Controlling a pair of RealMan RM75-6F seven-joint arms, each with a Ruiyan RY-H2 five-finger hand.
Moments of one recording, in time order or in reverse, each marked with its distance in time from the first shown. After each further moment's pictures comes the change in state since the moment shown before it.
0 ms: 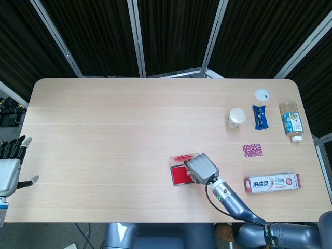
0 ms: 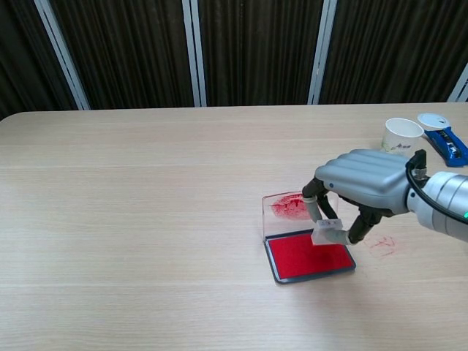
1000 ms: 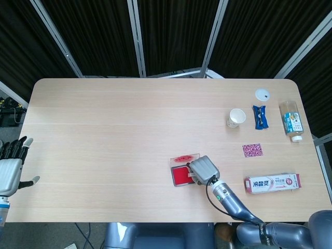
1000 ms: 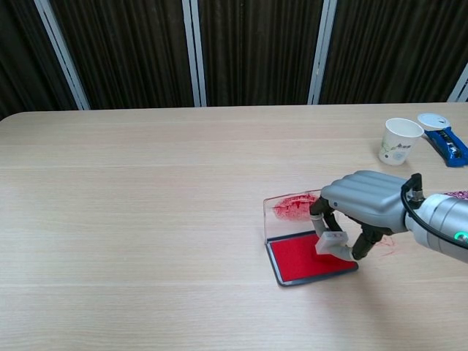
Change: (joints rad) left arm -0.007 -0.009 0.003 0.004 -0.016 -0.009 0.019; right arm 0.000 -0.064 -0.039 0.107 0.038 -0.012 0.047
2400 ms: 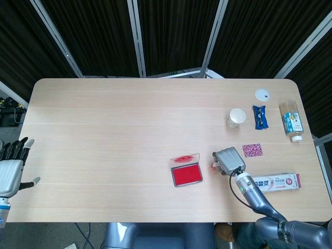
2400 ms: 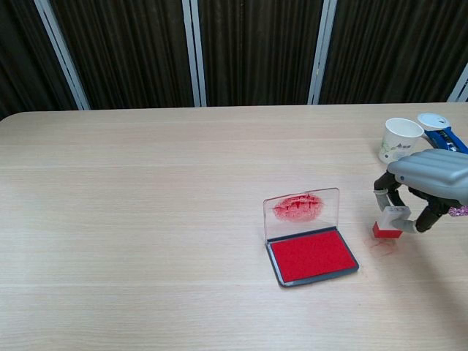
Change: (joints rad) left arm 0.001 0.000 0.011 -0.009 0.010 0.006 0.016; right arm -0.048 0.120 -0.012 0.102 -0.012 0.007 0.140
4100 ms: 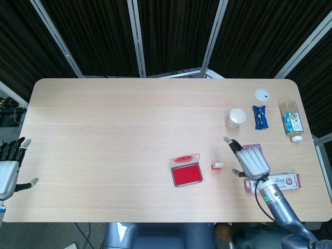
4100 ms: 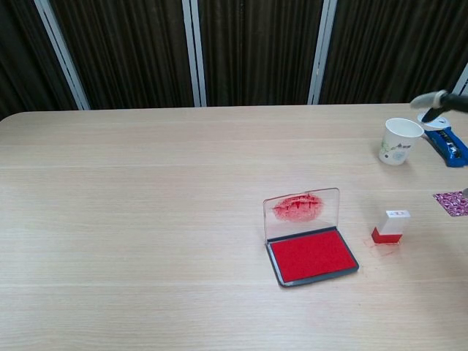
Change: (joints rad) left arm 0.021 0.048 0.013 -0.025 0.053 0.031 -0.081; right arm -0.159 0.272 -0.034 -0.238 -0.248 0.312 0.176
